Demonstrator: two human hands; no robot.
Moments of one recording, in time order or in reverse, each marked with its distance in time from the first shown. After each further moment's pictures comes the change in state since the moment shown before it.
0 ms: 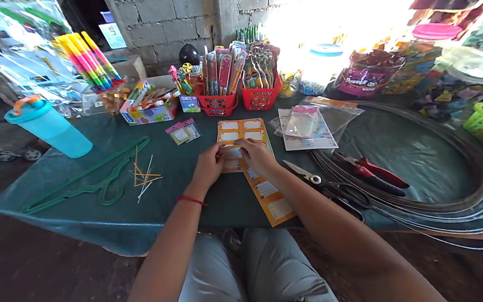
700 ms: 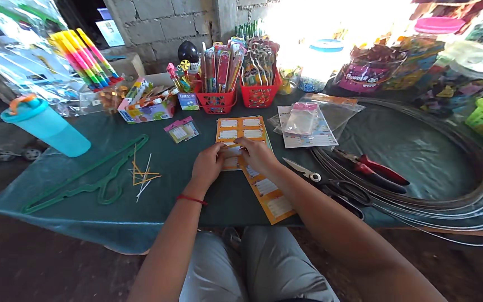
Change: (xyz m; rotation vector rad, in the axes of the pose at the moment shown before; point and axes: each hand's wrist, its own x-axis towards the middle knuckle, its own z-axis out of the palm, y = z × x) left_hand -0.003 0.003 0.000 0.113 -0.004 0.051; right_hand -0.001 -0.001 0.000 -0.021 -0.048 0.054
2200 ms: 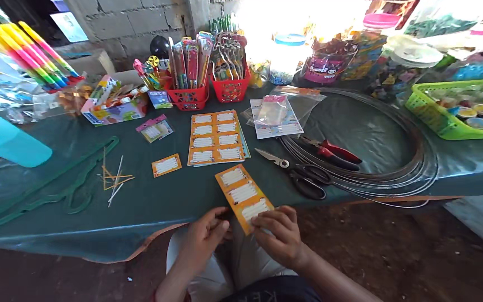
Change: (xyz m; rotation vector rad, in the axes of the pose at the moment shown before) left_hand -0.169 0.061 0.013 -0.670 -0.313 -0.189; right_hand -0.219 0.016 0.047 -0.205 0.738 -0.589
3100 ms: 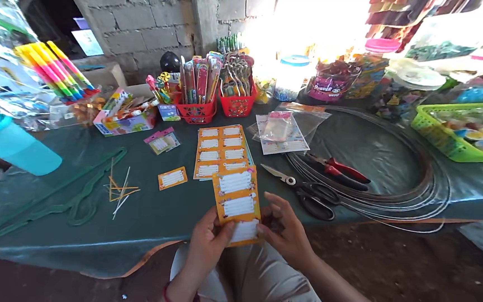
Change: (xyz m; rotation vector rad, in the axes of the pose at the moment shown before) left_hand 0.030 0.003 0.007 -0.106 0.228 0.345; right_hand 0.045 0.010 0.001 0.743 -0.098 0.626
